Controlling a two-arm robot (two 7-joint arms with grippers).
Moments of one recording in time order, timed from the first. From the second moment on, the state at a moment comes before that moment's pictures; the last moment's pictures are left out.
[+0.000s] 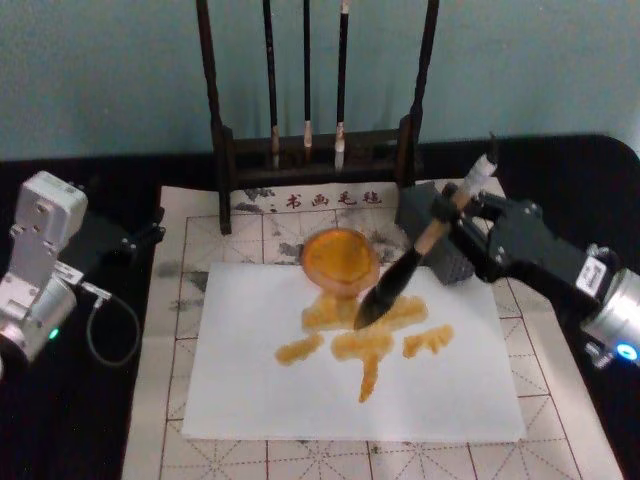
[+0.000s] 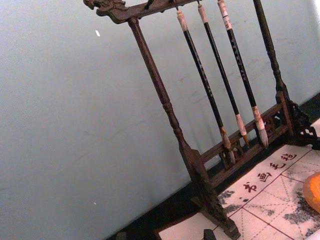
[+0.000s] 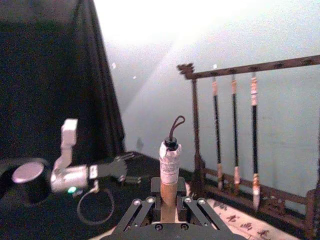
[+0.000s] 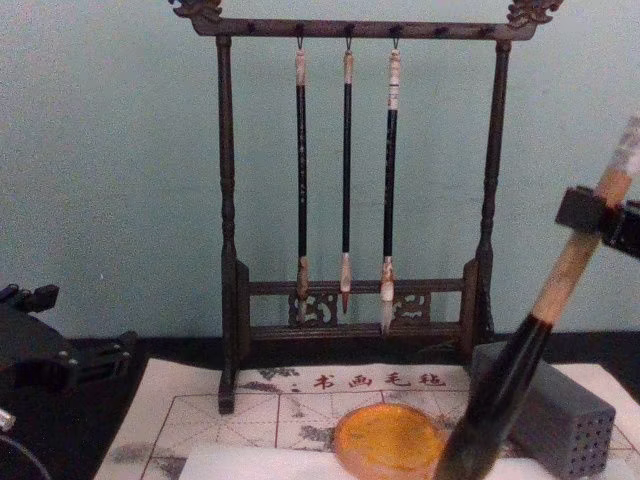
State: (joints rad) left arm -0.20 0.60 0.45 -1.41 -0.25 -0.12 0.03; right arm 0.00 0.63 -0.29 -1.75 0.79 -0.12 0.62
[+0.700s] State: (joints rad) left arm -0.20 0.60 0.45 -1.41 -0.25 -0.12 0.03; right arm 0.18 0.47 -0.28 -1.55 0.94 -0.01 0.47
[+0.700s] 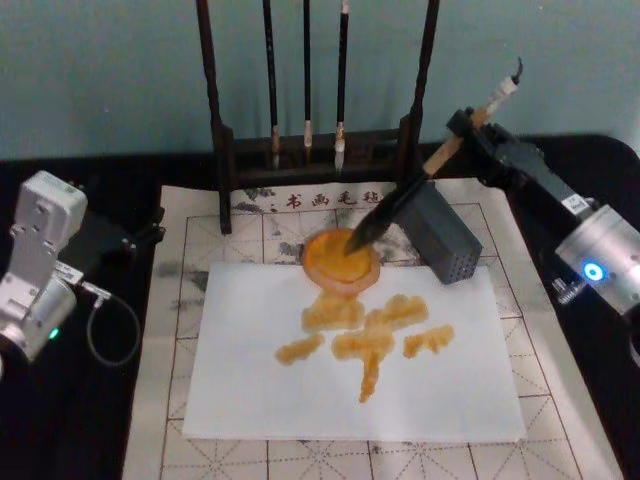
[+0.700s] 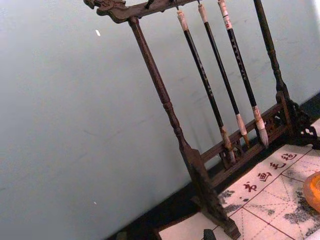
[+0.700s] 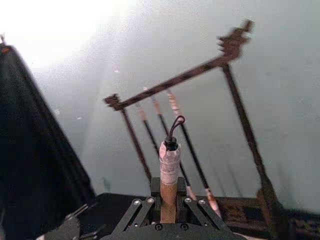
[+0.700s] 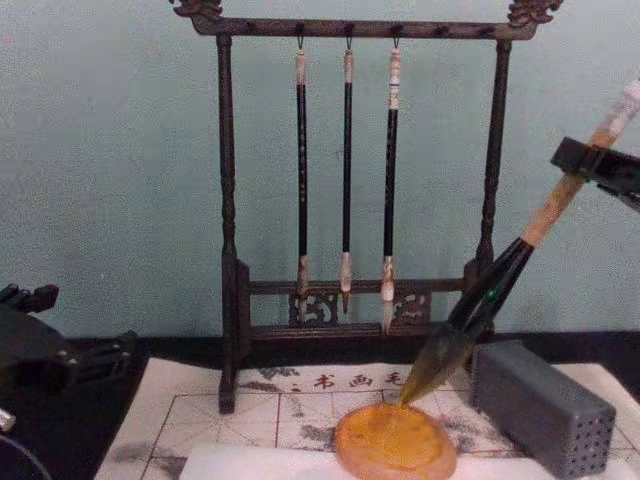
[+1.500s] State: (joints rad) left arm -0.20 0.60 0.45 -1.41 -0.25 -0.12 0.03; right arm 0.33 0.35 -0.30 -1.29 1.12 0.09 0.33
